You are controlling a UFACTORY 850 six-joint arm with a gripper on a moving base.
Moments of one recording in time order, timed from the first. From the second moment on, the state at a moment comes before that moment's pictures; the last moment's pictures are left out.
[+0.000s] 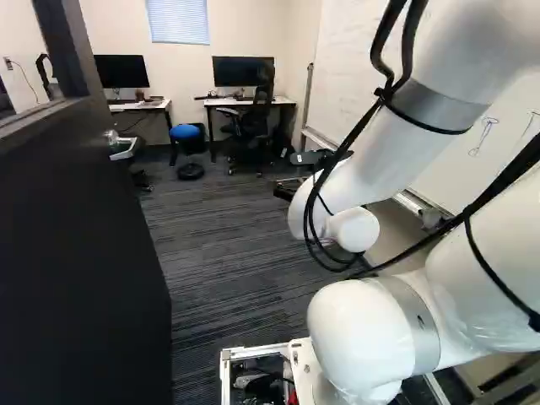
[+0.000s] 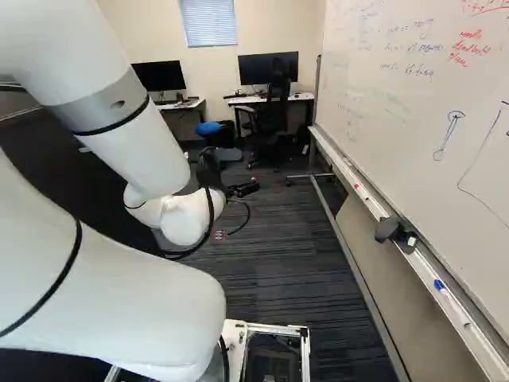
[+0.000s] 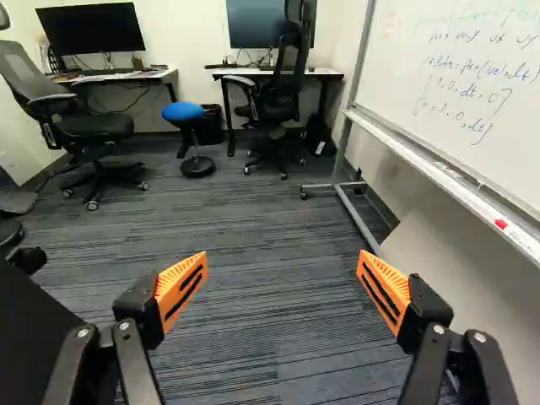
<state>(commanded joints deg) 0.0 16.0 -5.0 0.0 50.0 0.0</state>
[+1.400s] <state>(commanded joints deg) 0.0 16.0 -5.0 0.0 50.0 0.0</state>
